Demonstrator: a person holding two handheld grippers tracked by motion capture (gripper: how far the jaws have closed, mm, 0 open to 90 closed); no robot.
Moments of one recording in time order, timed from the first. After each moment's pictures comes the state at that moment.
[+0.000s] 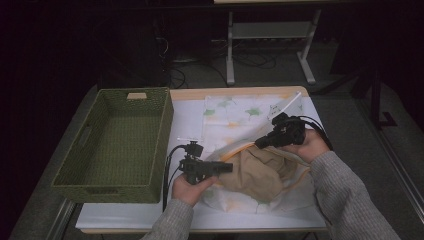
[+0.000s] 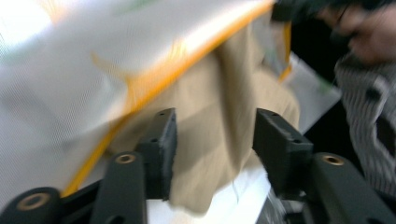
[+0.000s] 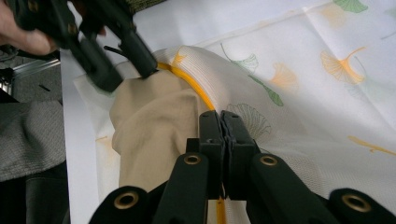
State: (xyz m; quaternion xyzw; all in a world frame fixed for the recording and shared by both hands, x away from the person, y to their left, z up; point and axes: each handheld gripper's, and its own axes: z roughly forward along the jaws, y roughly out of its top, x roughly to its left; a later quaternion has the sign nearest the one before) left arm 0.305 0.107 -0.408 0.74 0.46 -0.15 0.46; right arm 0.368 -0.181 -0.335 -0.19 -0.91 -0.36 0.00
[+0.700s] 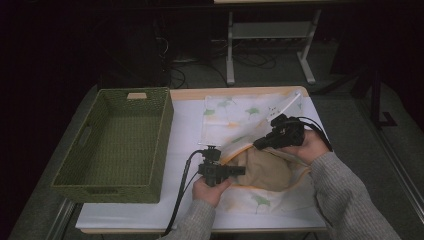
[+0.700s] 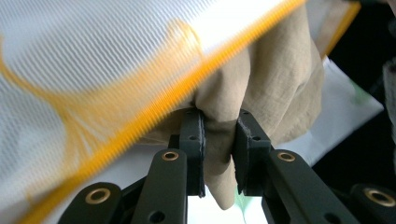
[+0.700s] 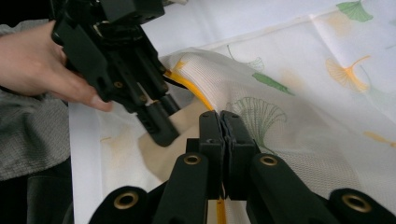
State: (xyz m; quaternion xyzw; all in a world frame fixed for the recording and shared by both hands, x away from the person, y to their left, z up) left arm 0.315 0.062 -0.435 0.72 0.49 -0.14 0.48; right arm 0.361 -0.177 -0.331 -0.18 -0.92 -0.36 0.00
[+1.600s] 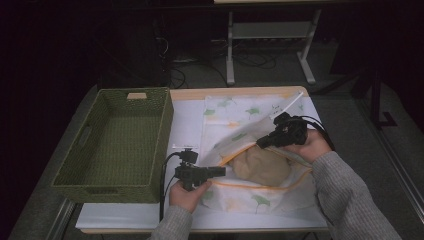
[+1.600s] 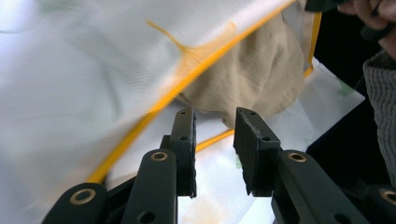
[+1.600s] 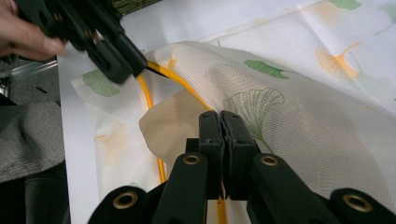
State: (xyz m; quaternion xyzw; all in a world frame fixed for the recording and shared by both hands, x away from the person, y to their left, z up) left arm 0.294 0.127 -0.416 0.72 0.49 -0.11 0.48; right arm 0.366 -0.185 -0.333 -0.20 -0.91 -0.35 0.00
